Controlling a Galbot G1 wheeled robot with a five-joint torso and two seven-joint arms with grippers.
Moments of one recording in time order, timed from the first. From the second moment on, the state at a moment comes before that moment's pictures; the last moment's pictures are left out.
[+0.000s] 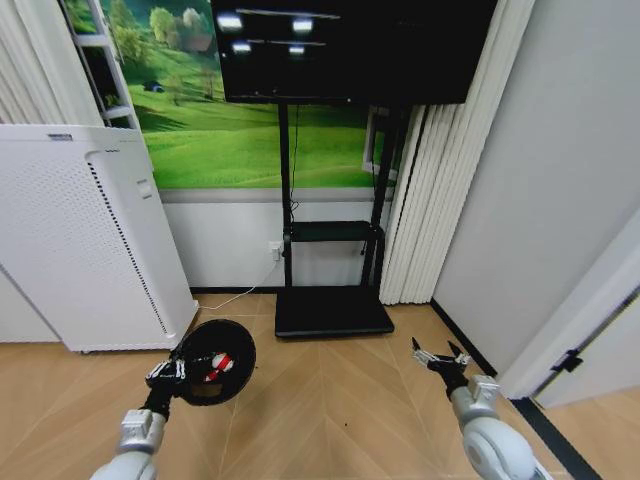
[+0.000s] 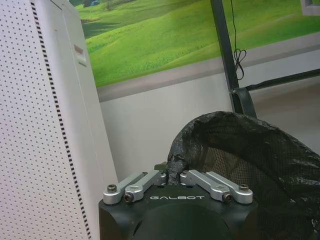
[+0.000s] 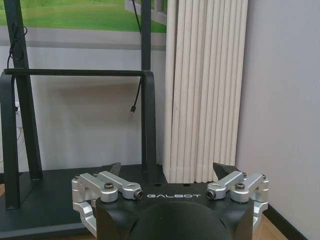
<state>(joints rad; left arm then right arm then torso) 1.56 -1.22 -0.72 -1.98 -0.18 -0.06 -0.08 -1.49 0.99 0.59 2.01 0.58 -0.15 0.33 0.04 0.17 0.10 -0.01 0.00</state>
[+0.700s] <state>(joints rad) 1.51 -1.23 -0.68 -1.92 -0.17 -0.05 -0.08 -1.49 0.99 0.59 2.01 0.58 -0.14 0.33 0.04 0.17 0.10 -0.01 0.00</state>
